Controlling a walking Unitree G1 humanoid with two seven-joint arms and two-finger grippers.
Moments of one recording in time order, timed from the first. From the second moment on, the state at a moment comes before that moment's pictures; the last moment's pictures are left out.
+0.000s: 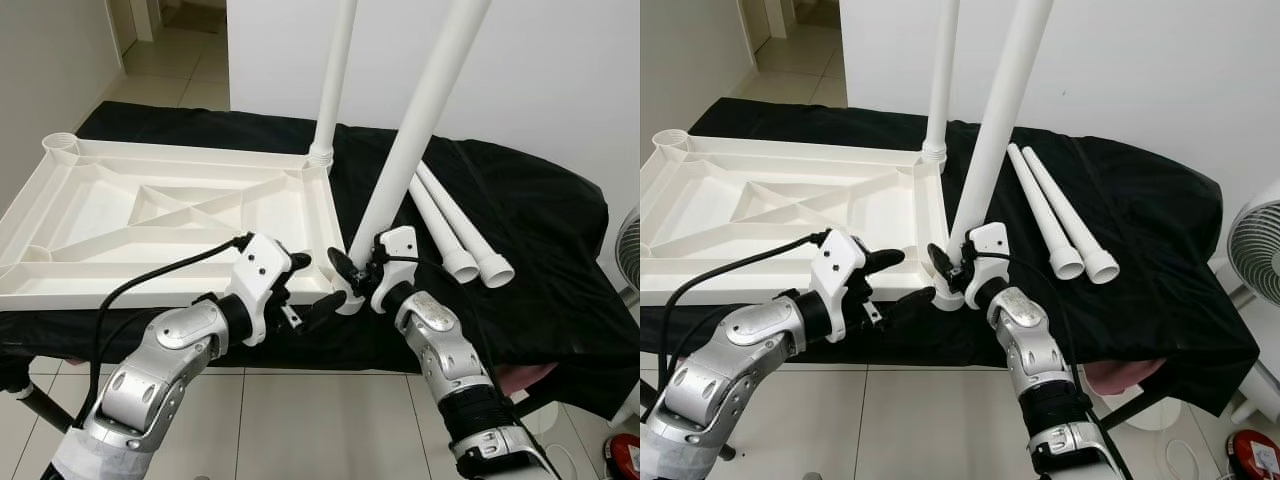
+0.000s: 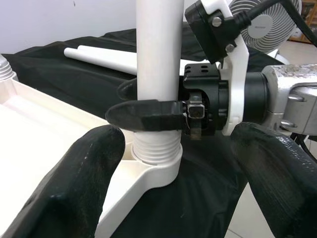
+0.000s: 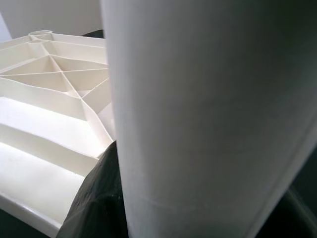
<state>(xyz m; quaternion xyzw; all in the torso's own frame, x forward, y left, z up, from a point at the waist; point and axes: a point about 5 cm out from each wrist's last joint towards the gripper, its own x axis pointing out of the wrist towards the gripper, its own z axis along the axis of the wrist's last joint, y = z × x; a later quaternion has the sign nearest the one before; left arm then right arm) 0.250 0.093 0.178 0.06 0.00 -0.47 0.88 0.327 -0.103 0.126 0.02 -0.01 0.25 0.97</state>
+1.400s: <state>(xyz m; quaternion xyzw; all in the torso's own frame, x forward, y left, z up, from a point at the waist) 0.248 0.090 0.181 0.06 0.00 -0.47 0.88 0.349 -0.176 0.126 0.02 -0.01 -0.14 0.99</state>
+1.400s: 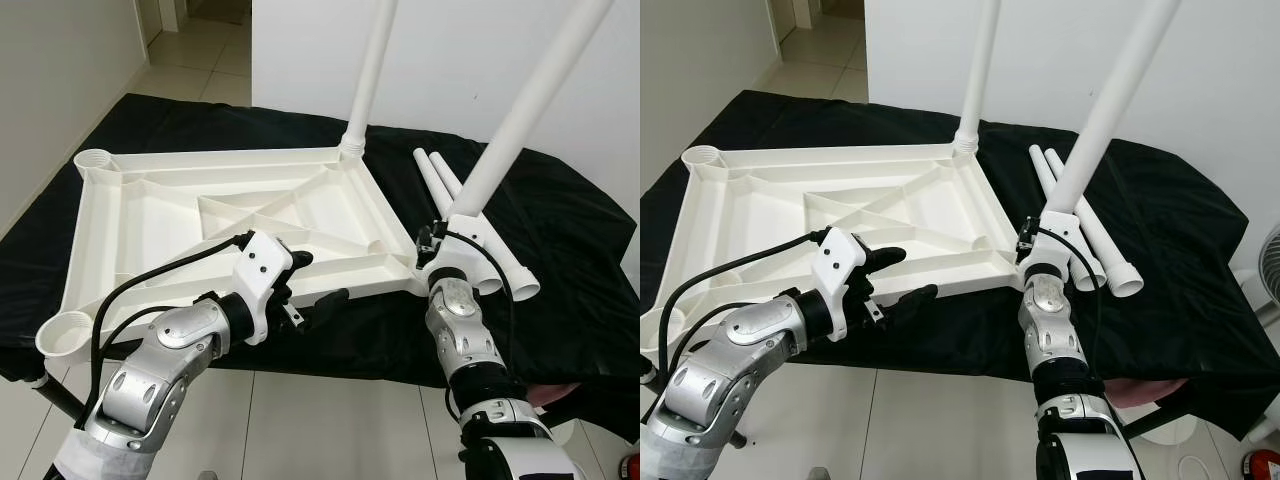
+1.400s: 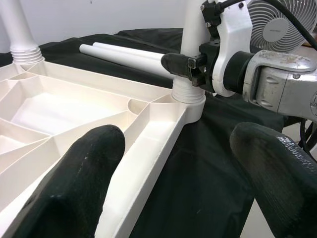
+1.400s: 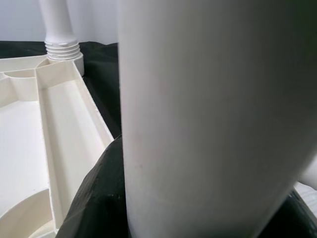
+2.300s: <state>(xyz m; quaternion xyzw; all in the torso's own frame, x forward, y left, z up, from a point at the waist) 0.248 0.088 0.182 0.06 -0.01 -0.48 0.88 0.339 -0.199 0.122 0.00 -0.03 -0.19 0.98</state>
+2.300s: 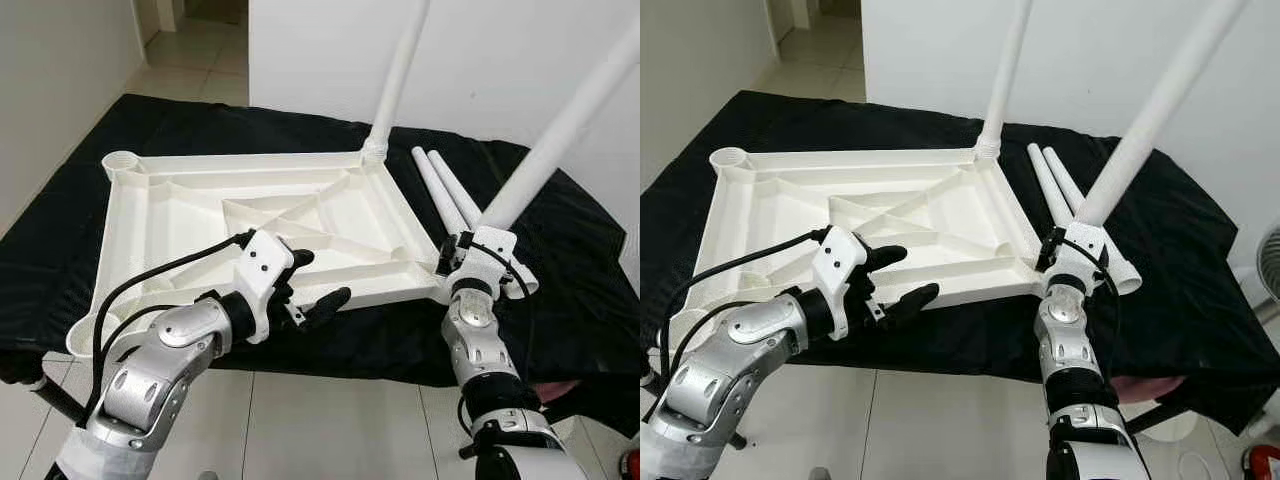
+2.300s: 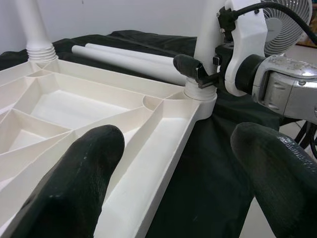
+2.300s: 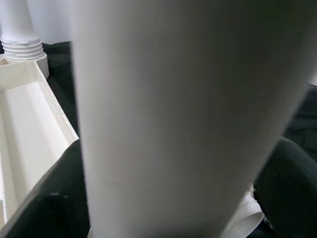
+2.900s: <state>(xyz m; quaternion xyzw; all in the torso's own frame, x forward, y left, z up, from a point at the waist) 0.248 0.057 0.164 0.07 0.03 -0.50 0.86 0.346 -0.194 0.134 0.00 -0.06 0.00 1.00</state>
